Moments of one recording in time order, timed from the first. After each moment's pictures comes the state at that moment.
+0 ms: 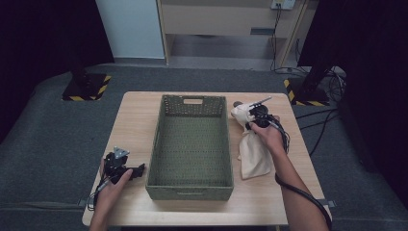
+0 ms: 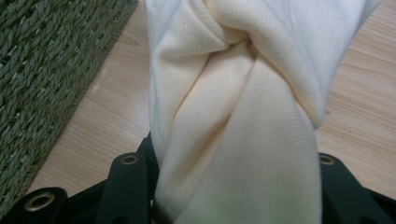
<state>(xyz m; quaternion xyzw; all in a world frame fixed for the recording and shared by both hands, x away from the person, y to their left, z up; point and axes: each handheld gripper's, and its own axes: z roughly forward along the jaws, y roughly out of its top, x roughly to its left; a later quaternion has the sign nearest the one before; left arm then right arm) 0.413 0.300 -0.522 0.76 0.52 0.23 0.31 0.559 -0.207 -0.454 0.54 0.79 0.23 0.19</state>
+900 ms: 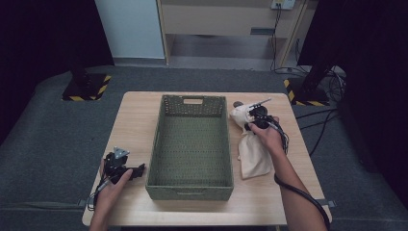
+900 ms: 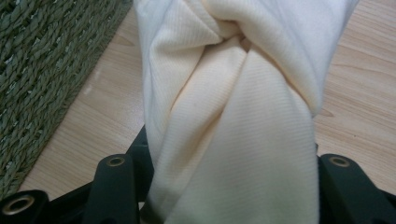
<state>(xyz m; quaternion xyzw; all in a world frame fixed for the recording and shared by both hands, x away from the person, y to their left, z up) 0.413 0.300 -0.523 0.76 0.52 0.23 0.31 0.561 -0.208 -0.463 0.54 0.78 0.24 0.19</state>
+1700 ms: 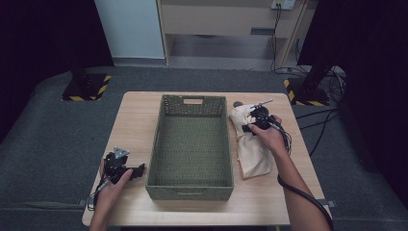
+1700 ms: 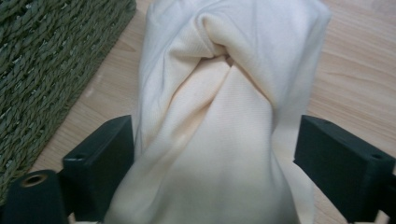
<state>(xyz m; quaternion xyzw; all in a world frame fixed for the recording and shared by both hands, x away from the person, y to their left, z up) 0.413 0.300 -0.523 0.76 0.52 0.23 0.31 0.555 -0.213 -0.461 0.53 0.78 0.25 0.21</state>
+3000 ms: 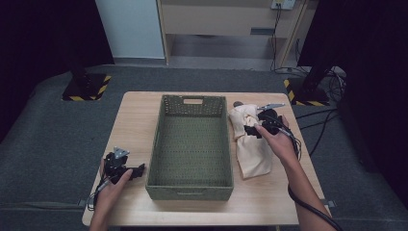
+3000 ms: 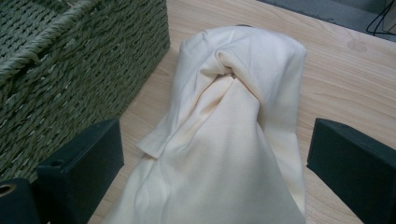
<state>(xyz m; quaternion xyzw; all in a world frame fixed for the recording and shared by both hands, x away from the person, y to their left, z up) 0.413 0.300 -0.523 0.76 0.52 0.23 0.31 0.510 -0.221 -0.429 0.50 0.77 0.33 0.23</state>
